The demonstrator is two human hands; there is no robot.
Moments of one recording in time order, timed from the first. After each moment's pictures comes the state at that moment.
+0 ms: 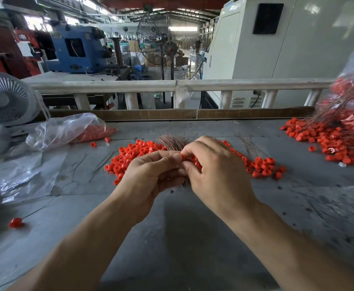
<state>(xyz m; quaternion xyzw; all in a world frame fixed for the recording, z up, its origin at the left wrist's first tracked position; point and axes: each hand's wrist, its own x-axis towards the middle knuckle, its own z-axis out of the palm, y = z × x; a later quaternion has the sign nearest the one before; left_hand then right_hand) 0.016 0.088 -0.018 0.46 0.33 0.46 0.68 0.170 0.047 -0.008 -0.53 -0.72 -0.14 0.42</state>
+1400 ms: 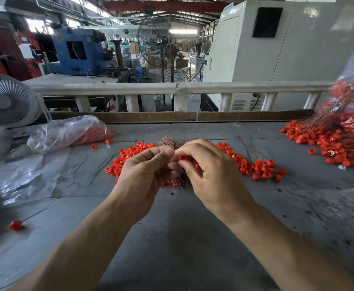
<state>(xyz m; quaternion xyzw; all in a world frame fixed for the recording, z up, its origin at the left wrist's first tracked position) 0.014 0.094 -0.016 0.42 0.29 0.53 0.68 0.172 0.056 -0.014 -0.46 -0.75 -0.07 0.47</state>
